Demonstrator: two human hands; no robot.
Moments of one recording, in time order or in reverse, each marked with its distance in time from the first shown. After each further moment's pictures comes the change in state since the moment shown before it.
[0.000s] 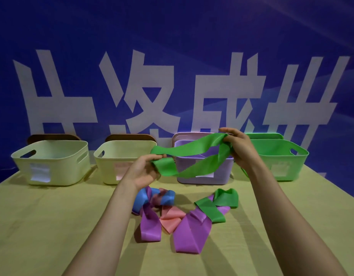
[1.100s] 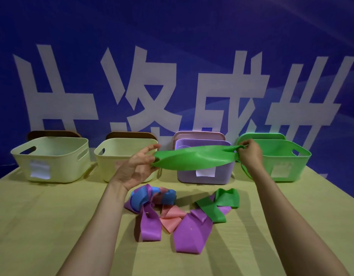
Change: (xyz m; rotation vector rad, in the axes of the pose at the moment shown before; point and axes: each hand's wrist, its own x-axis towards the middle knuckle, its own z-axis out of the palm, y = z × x) left_hand -0.008 0.014 -0.032 0.177 -0.367 0.109; right_hand 0.032 0.042 -0.032 -0.774 0.451 -0.061
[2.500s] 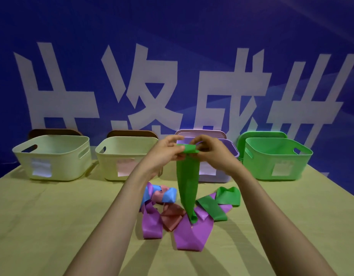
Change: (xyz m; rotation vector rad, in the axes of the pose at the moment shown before) left_hand 0.025 0.001 0.078 0.649 0.260 0.069; right_hand -0.088 -0.079 0.004 0.282 -0.686 -0.449
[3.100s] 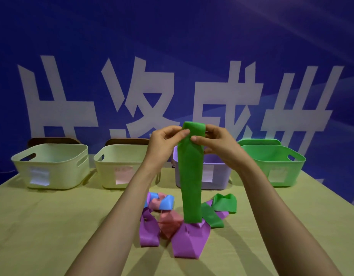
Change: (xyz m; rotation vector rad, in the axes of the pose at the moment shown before) left_hand -0.001 0.031 0.012 -0.026 0.162 0.382; right_hand -0.007 -0.043 -0.032 0.311 0.012 -0.022
